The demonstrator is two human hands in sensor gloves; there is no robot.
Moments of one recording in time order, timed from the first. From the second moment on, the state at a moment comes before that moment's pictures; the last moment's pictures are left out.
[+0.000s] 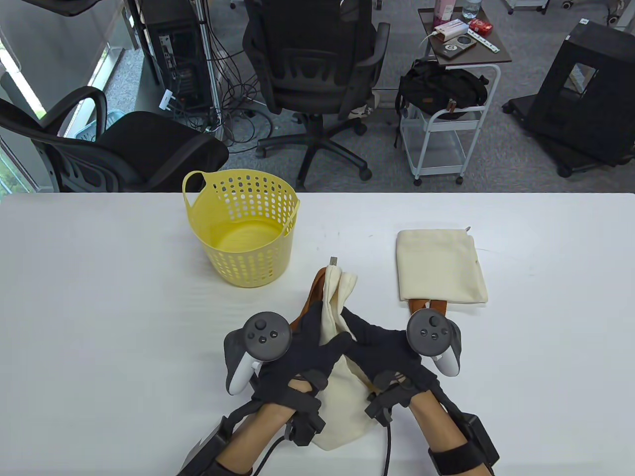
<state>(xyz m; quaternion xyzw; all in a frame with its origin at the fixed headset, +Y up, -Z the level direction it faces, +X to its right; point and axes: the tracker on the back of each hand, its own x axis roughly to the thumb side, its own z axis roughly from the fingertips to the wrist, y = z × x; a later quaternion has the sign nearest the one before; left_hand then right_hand) -0.109 -0.679 -0.265 -0.10 -0.09 0.43 0.89 0.112 -0.701 -0.285 0.23 0.04 0.82 0.51</state>
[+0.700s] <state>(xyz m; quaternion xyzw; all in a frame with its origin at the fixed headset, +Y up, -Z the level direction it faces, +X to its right) -0.240 -0.722 -0.317 -0.23 0.00 0.52 0.82 0.190 -0.724 -0.294 -0.01 0.05 0.88 0.48</state>
